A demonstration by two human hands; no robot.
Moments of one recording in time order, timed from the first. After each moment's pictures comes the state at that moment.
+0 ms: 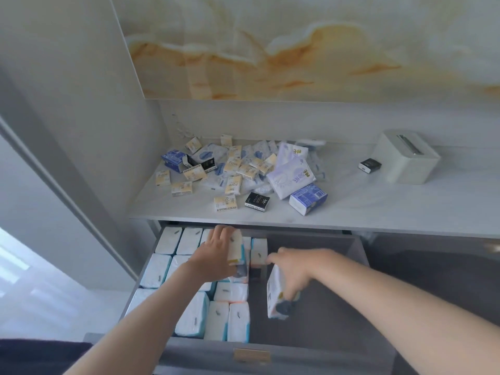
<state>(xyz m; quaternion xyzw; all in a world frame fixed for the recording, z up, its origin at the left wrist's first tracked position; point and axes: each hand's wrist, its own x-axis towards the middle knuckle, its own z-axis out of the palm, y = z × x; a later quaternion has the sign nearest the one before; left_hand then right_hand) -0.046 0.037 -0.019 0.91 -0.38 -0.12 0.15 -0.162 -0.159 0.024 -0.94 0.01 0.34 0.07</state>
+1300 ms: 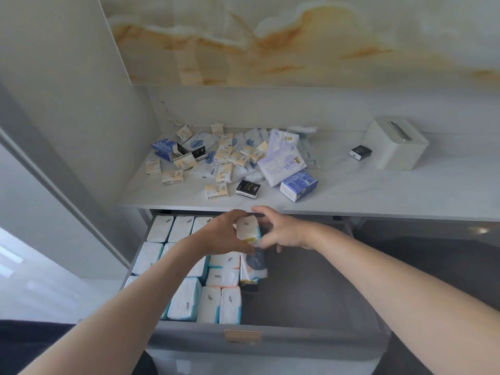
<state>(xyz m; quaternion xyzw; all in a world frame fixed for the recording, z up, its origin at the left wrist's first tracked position) -0.064 0.005 0.027 0.86 -0.33 -0.27 0.29 -0.155 -0.174 0.037 -0.83 0.12 0.21 0.51</state>
